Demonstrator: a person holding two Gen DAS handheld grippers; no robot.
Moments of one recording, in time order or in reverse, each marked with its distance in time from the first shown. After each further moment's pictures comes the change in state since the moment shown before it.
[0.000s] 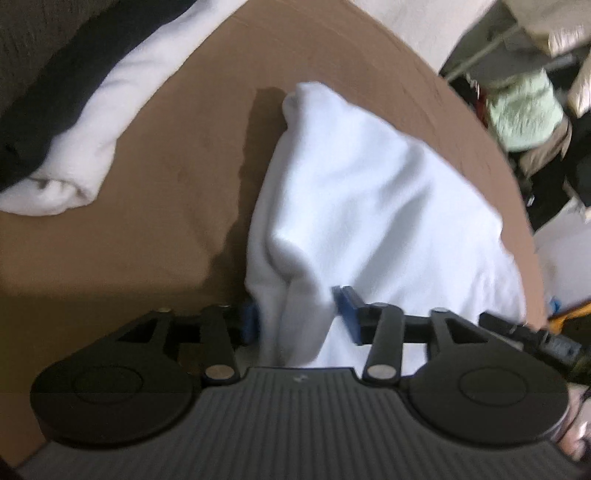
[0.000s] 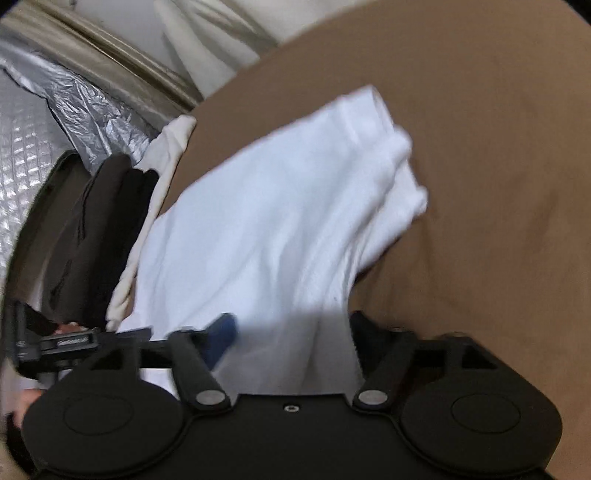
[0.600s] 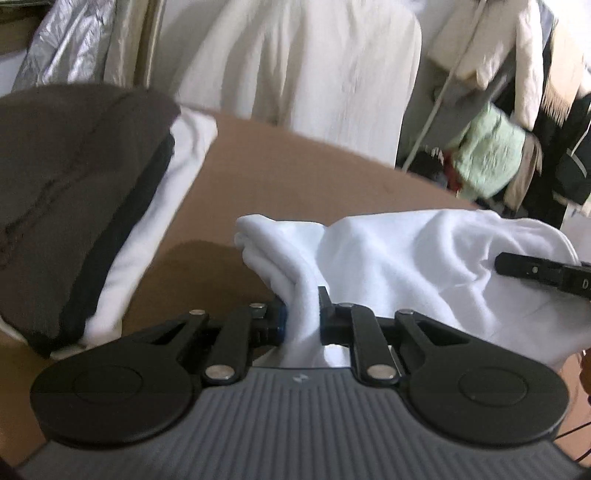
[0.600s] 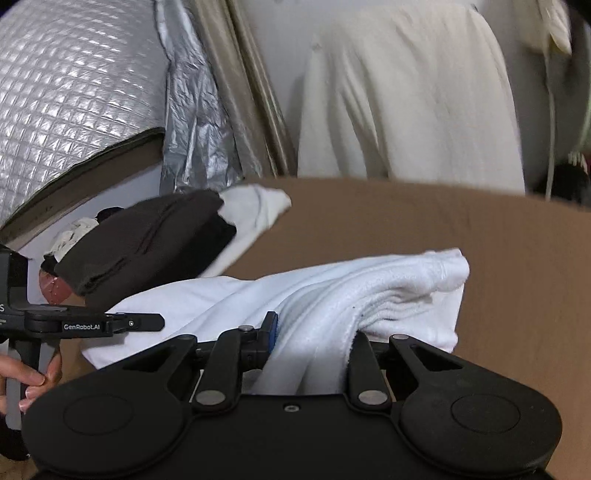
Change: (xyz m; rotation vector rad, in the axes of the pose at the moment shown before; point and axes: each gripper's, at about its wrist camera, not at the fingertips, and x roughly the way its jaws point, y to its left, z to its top) left arm -0.093 -0.096 -0.012 0.307 -0.434 0.099; right arm -0.081 0.119 0.053 -0.576 -0.202 -0.033
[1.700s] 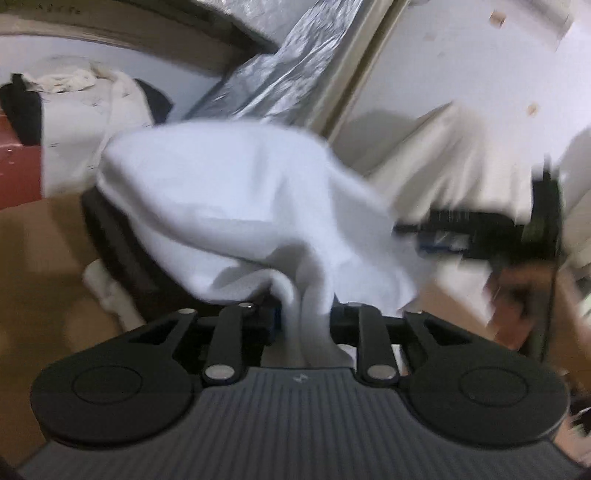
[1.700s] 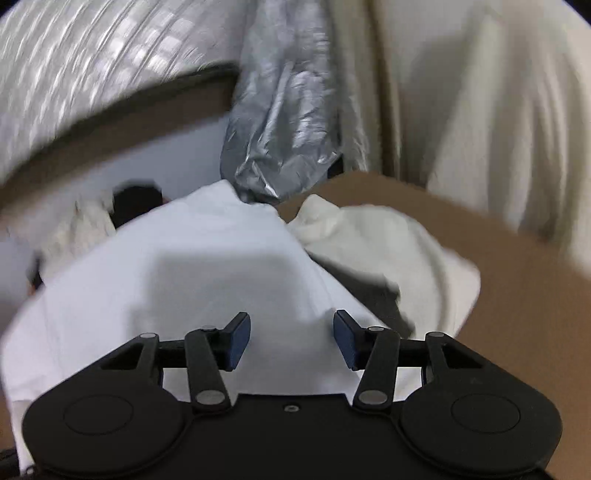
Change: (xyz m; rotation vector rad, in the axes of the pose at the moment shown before) left arm -0.106 0.182 0.013 -0.420 -0.344 0.268; right arm 0.323 0.163 0.174 -0.106 0.173 0.189
